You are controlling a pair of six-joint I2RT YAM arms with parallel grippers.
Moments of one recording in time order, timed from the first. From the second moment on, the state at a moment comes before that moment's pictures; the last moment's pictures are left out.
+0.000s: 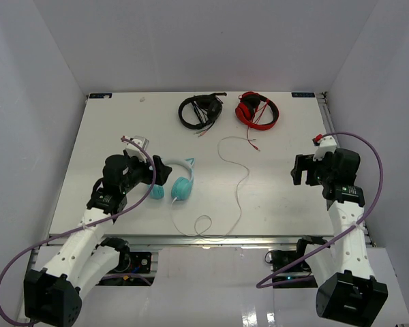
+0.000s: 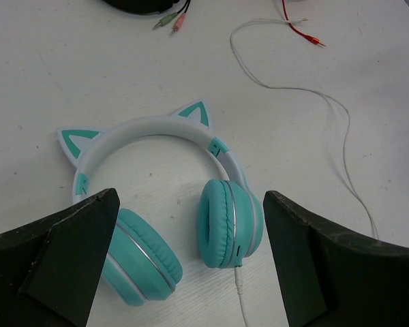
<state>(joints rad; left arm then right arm) -0.28 0.83 0.55 -0.04 0.26 -0.17 -0.19 0.84 0.69 -0.48 -0.35 -0.22</state>
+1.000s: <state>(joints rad) -0.28 1.58 1.12 -0.41 0.37 0.69 -0.14 0.96 0.58 -0.76 -1.27 -1.26</state>
